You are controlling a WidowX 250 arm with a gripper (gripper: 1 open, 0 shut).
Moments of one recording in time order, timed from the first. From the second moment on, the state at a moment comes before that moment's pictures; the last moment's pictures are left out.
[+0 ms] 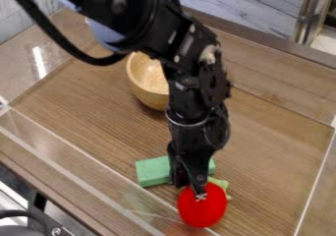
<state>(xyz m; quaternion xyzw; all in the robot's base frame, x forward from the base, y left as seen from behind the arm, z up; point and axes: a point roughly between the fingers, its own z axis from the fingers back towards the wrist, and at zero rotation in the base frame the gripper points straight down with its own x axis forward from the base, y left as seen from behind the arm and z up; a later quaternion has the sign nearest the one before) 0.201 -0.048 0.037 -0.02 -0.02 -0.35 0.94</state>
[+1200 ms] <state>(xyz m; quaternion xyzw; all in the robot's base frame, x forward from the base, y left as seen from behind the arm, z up) 0.234 -0.014 0.042 -0.01 -0.08 -0.23 0.97</state>
